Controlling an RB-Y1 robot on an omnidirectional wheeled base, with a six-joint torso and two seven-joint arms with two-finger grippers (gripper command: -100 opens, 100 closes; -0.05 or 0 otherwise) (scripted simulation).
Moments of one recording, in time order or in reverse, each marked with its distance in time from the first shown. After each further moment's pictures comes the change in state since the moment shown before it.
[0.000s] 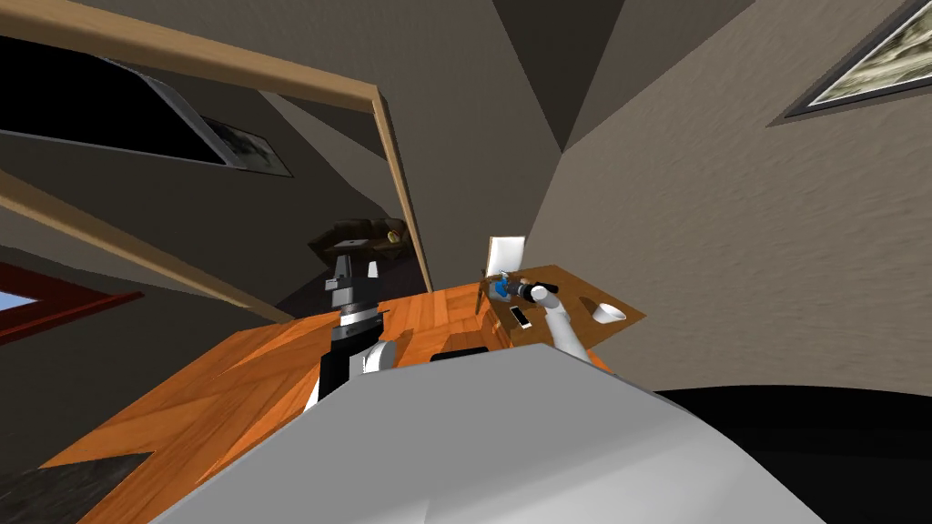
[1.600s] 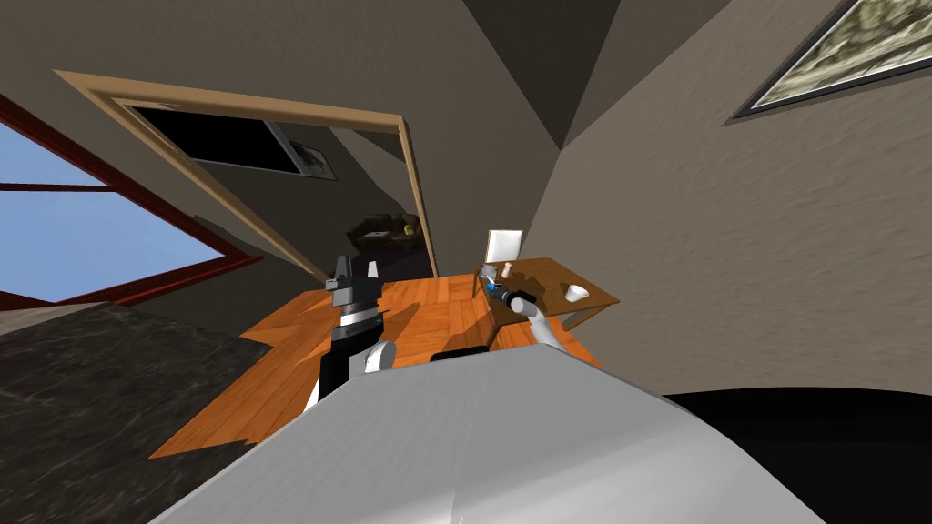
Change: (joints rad) left arm 0.000 0.000 0.000 0.000 0.000 0.000 0.000; right arm 0.060 0.024 0.319 0.050 0.082 -0.381 -0.012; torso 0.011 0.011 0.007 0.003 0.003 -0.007
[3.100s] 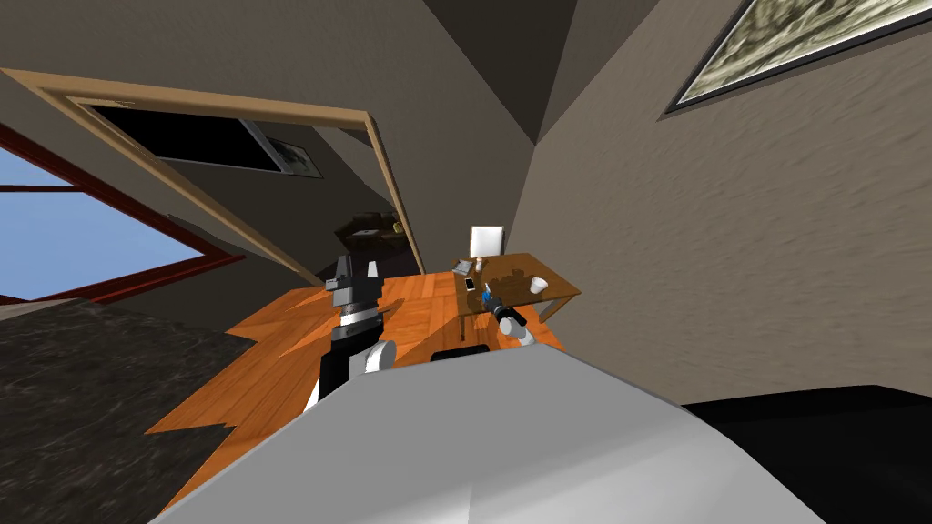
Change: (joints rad) left arm 0.000 0.000 0.000 0.000 0.000 0.000 0.000; right arm 0.134 0.122 0.146 0.077 0.077 -0.365 -0.029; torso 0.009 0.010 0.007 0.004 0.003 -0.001
